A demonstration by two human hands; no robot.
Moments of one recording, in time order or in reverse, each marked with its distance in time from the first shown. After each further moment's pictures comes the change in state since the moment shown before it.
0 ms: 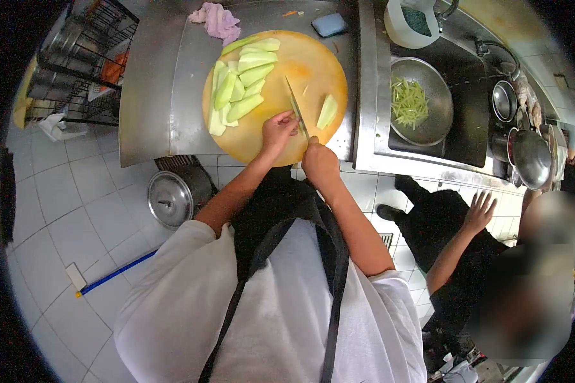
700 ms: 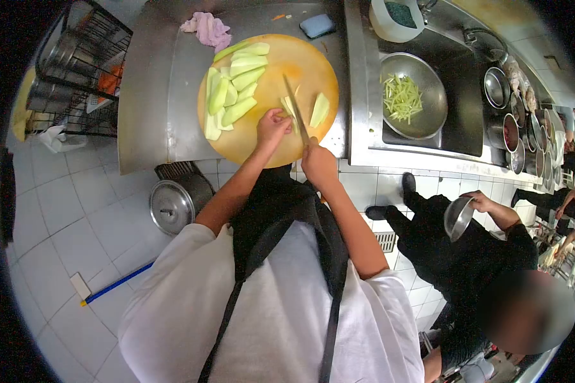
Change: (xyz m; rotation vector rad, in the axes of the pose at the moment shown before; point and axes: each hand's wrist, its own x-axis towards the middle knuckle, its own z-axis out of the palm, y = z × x) left_hand 0.013 0.001 0.002 0.167 0.044 0.004; right_hand -0.010 0.011 0.010 0.224 0.113 0.084
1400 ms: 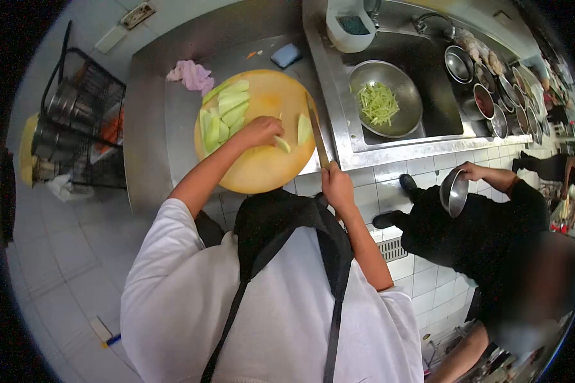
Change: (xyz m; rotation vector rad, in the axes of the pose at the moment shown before) left_hand 0.084 0.093 -0.024 1.120 -1.009 1.042; right_hand -0.058 0.021 -0.044 0.198 0.230 0.205
